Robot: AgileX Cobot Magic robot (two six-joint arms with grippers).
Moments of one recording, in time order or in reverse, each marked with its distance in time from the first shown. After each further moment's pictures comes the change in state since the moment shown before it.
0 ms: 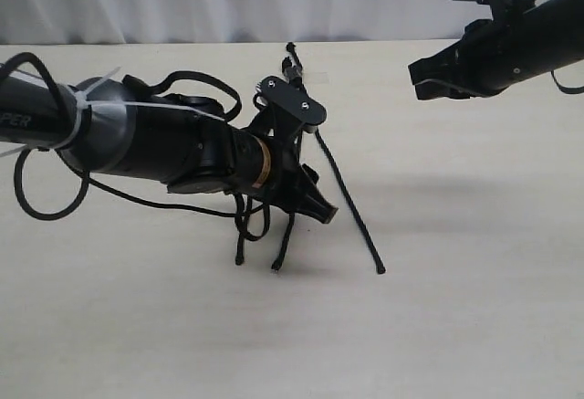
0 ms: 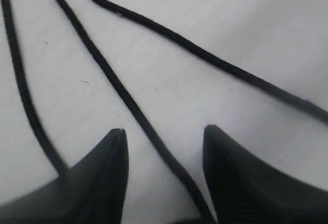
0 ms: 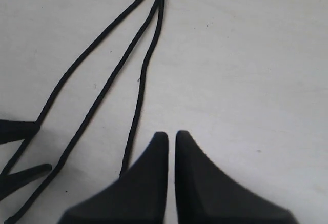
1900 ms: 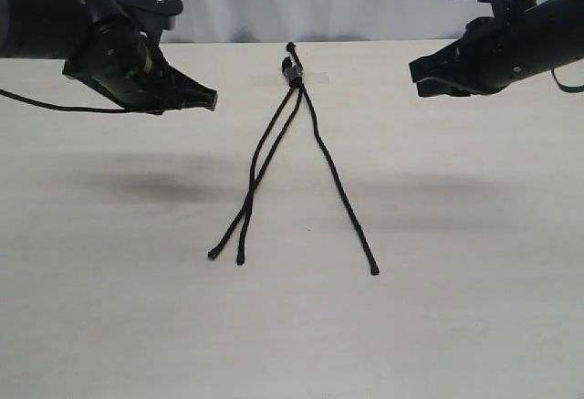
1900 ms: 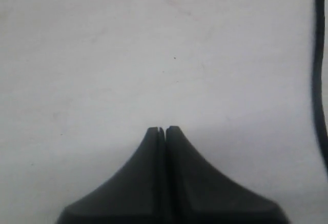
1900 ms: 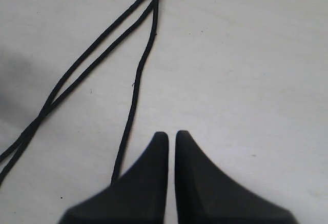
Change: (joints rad) left arm 0.316 -0.089 -0.151 -0.238 0.404 0.132; right arm 0.000 0.000 0.000 0.000 -0.019 0.000
